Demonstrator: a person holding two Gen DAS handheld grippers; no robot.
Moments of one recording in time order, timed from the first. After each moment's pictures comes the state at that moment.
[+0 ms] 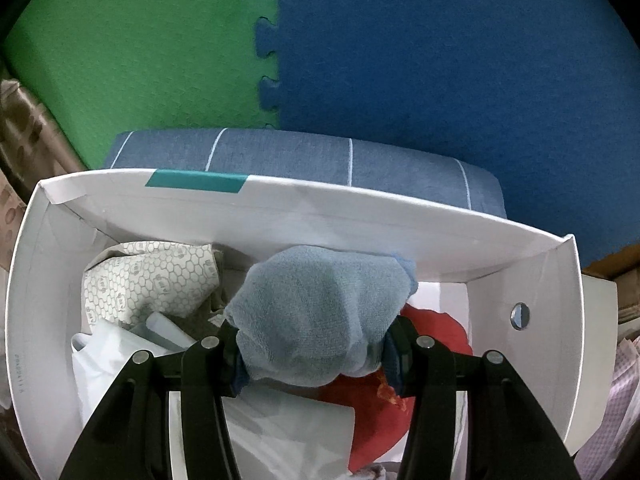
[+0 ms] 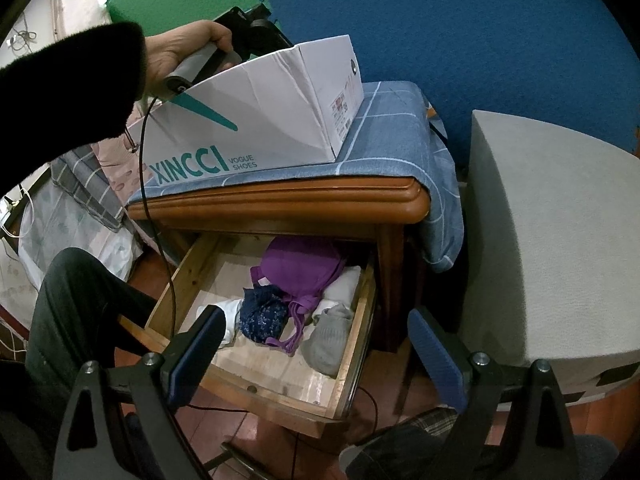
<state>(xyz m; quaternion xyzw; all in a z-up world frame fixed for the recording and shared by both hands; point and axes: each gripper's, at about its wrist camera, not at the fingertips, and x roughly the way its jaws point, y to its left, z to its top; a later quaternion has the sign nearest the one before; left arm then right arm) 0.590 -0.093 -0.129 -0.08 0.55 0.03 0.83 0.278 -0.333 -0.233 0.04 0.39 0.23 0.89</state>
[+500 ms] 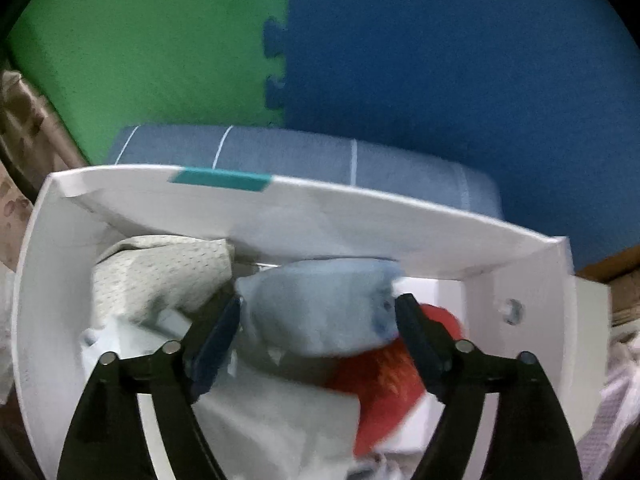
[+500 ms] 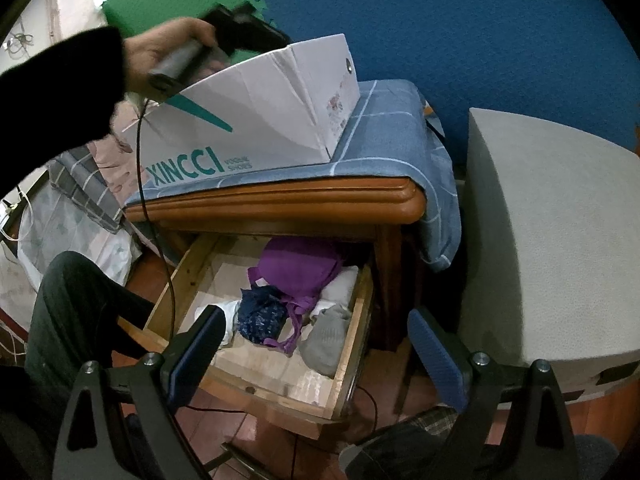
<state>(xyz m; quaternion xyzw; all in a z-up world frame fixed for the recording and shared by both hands) 0.574 -0.082 -0.110 -0.11 0.54 0.00 0.83 0.279 -0.336 -0.235 0.04 0.39 0.23 0.89</state>
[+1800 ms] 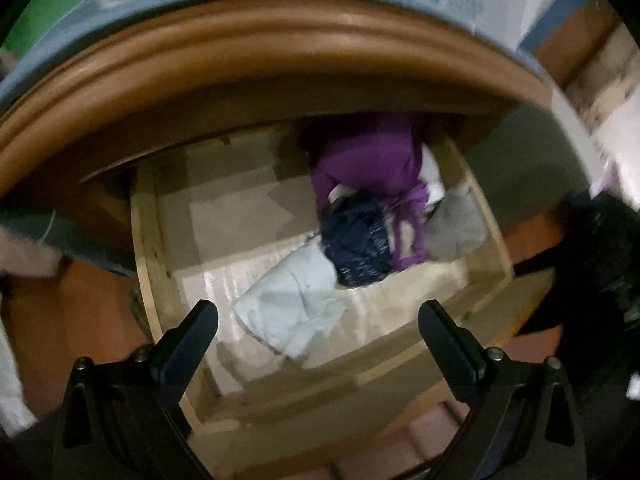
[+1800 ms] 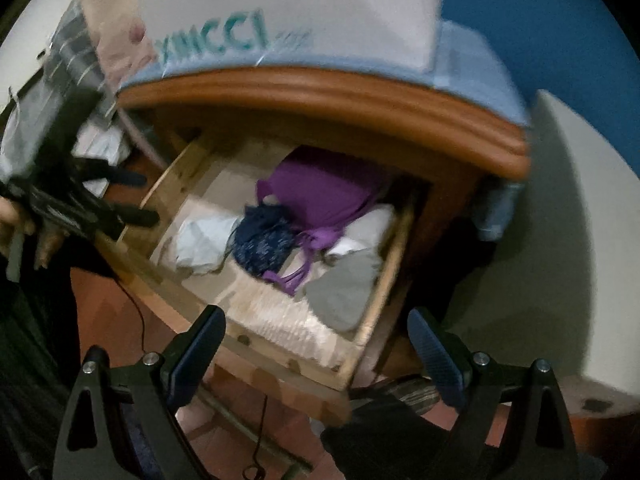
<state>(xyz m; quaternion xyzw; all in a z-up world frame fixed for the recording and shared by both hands) 0.279 -0.020 -0.288 -0.02 0.57 -0.18 0.80 0.295 -0.254 -0.283 -0.11 0.50 0.26 0.82</state>
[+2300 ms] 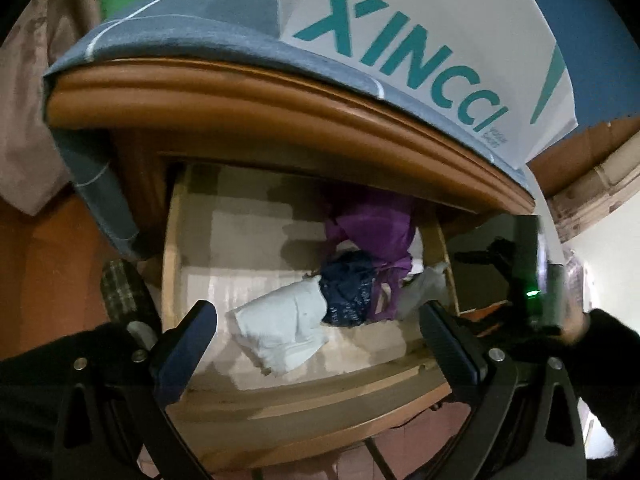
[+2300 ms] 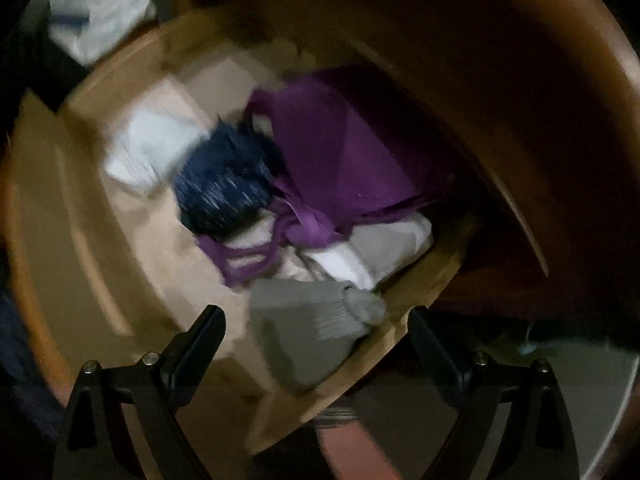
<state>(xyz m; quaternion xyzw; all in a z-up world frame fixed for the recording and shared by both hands) 0.276 0.030 -0.270 -0.17 0.51 -0.16 0.82 0.361 -0.197 -0.371 -0.36 0.52 0.30 0.72</state>
